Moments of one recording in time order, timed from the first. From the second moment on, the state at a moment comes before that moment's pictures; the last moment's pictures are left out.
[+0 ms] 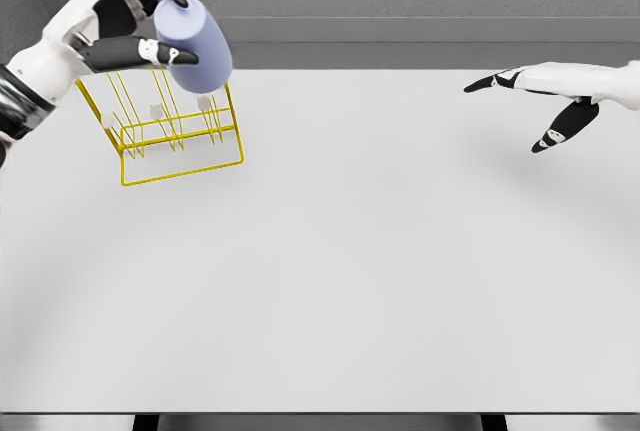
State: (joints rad) left arm -0.52 0.50 -0.16 -1.53 0.50 0.00 -0.54; right arm -1.06 -0.89 1.08 -1.07 -0.15 -0.60 0.61
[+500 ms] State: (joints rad) left arm -0.51 0.51 -0.17 -1.51 0.50 0.02 -0.54; right arm -1.06 -0.88 1.08 -1.07 -0.15 -0.60 0.61
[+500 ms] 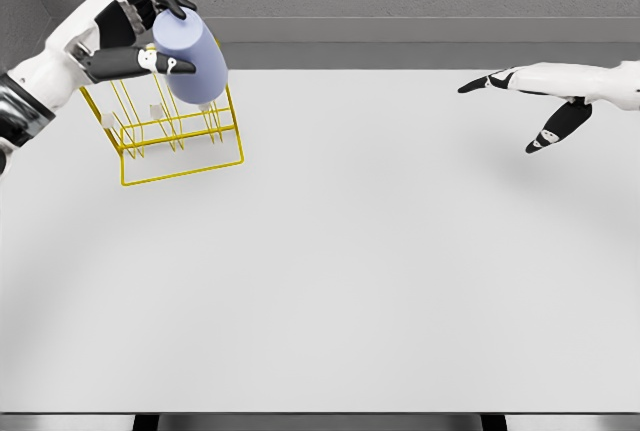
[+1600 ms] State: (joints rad) left arm -0.50 0.53 -0.17 -1.50 0.50 0.03 -0.54; right arm -1.06 -0.87 1.08 -1.07 -0.15 -0.60 0.61
